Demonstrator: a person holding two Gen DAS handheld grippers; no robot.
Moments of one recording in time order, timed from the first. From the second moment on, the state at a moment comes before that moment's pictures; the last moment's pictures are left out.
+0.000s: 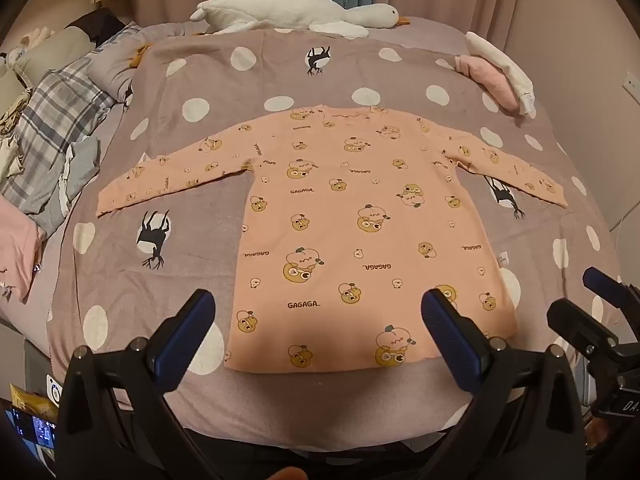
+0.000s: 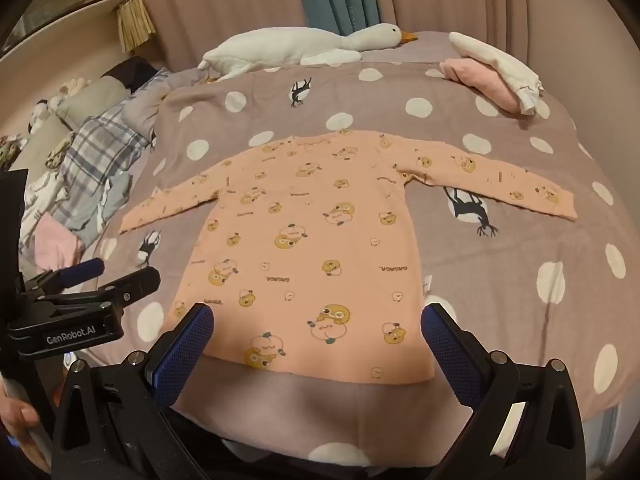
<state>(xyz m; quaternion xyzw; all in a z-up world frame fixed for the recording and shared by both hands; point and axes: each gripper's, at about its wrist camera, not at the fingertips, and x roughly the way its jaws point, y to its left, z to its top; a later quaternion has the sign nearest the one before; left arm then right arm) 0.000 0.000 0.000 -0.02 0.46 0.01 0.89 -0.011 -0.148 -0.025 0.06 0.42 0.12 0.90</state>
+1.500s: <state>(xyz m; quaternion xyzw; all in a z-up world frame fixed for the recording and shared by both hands) 0.001 -0.012 -0.003 -0.01 0.46 0.01 0.89 -0.009 -0.152 -0.025 0.06 0.42 0.10 0.90</state>
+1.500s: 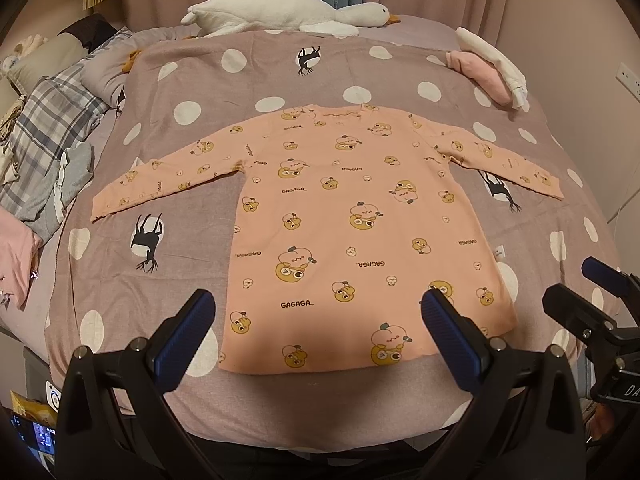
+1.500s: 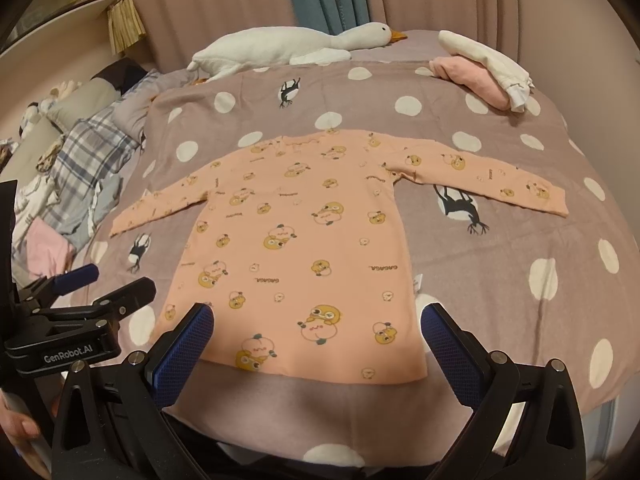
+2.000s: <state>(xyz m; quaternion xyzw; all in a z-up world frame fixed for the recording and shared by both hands) -0.001 -0.010 -0.007 -0.01 0.46 0.00 0.89 -0.010 -0.151 -0.026 0.06 0.42 0.10 0.90</state>
